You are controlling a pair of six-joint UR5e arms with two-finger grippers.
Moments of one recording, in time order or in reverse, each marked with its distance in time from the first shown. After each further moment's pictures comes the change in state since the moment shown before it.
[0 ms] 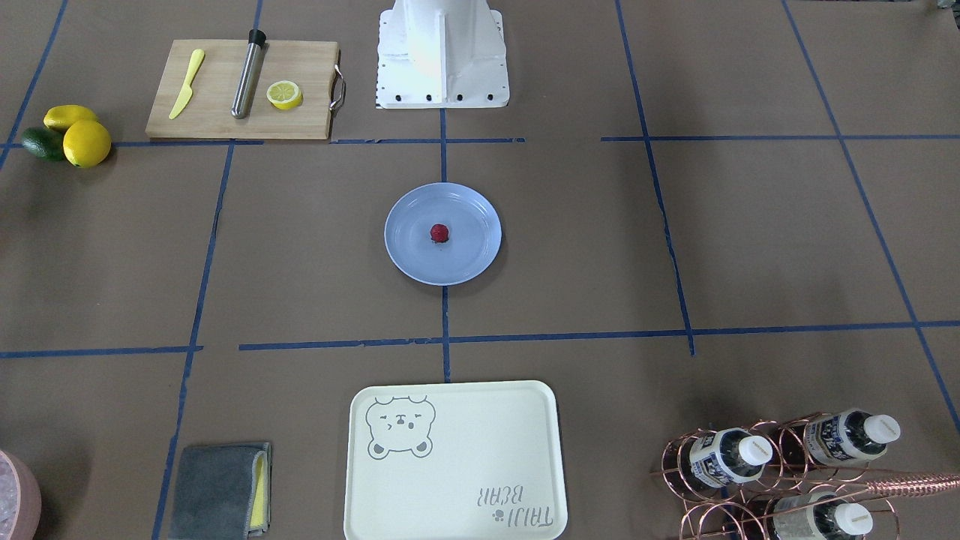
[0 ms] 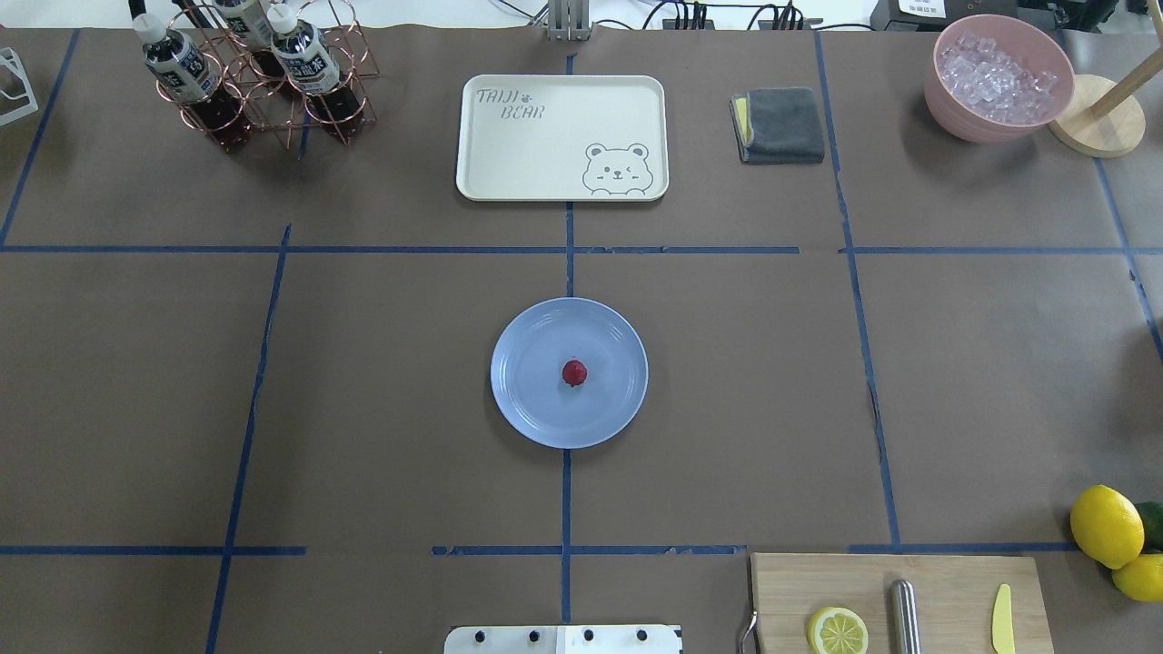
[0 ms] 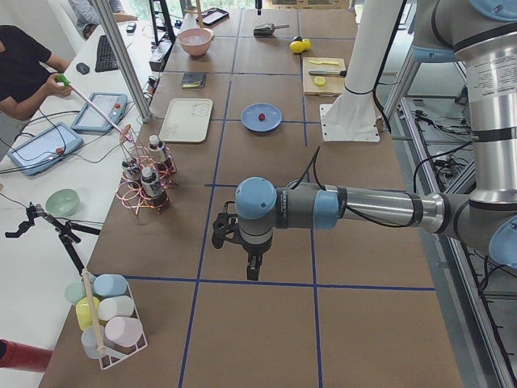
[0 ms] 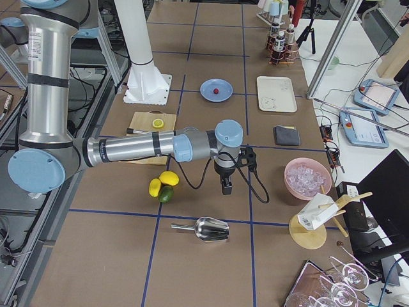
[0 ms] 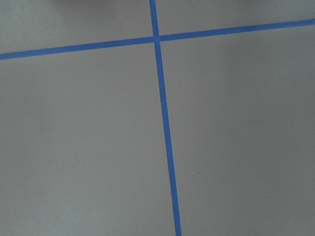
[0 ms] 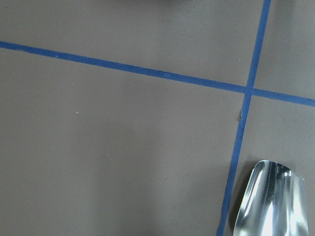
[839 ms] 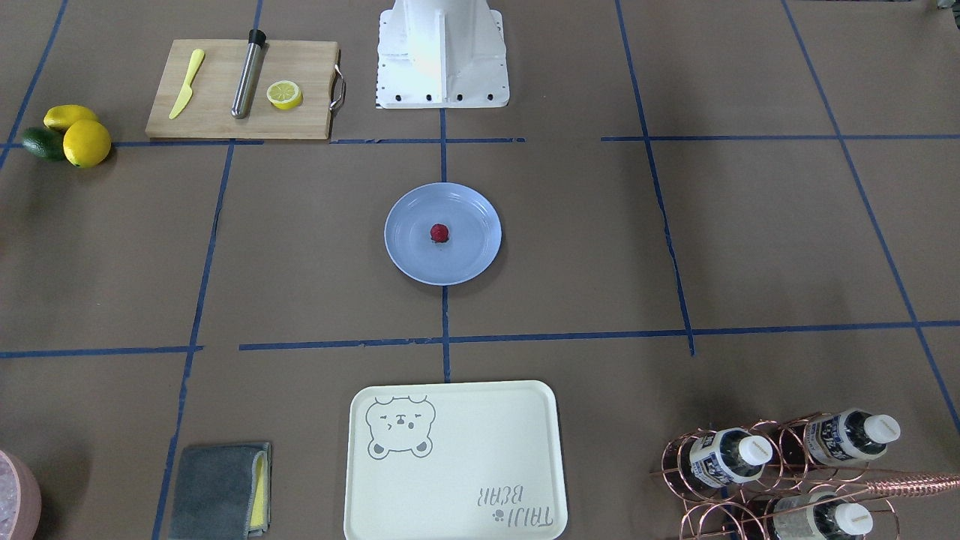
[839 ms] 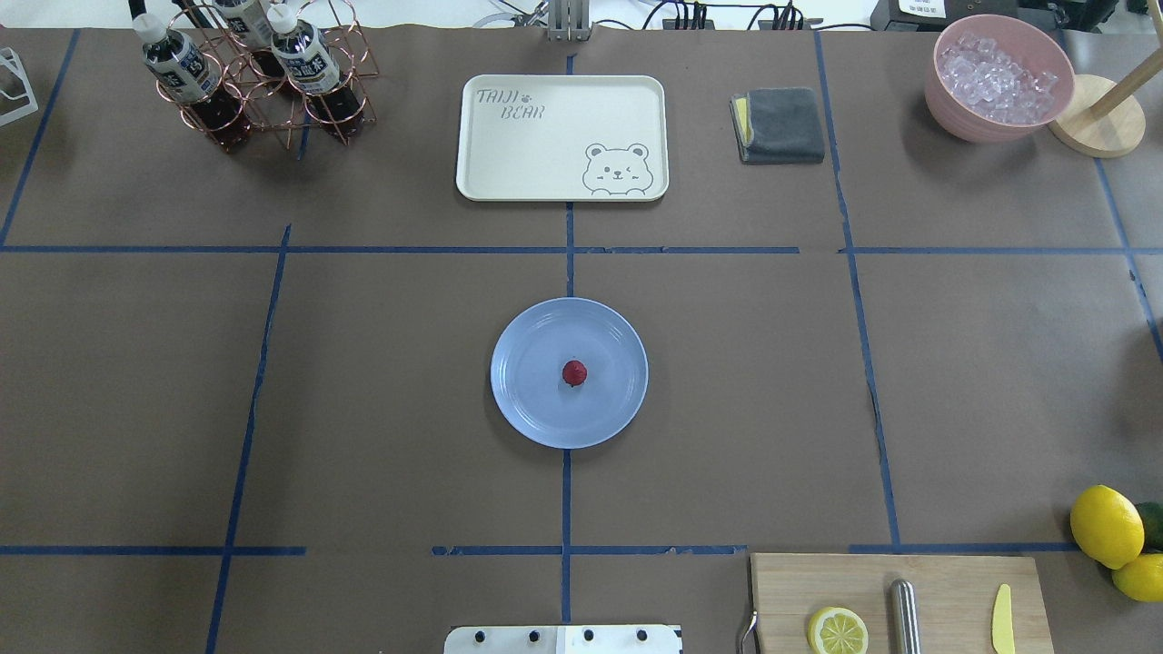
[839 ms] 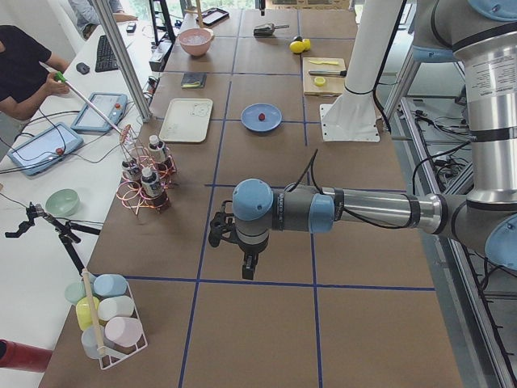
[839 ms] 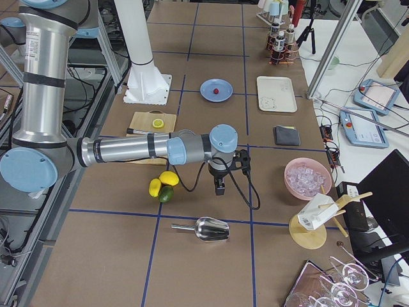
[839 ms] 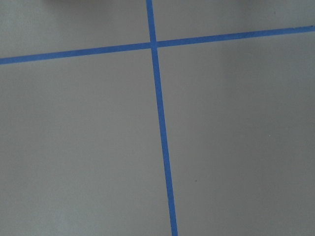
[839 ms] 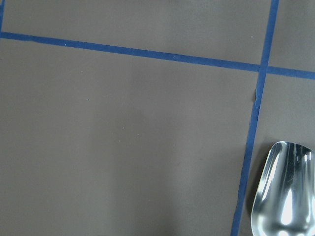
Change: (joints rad) left arm 0.009 -0.006 0.023 -0.063 -0.013 0.004; right arm 0.004 -0.033 0.005 0.003 0.064 0.016
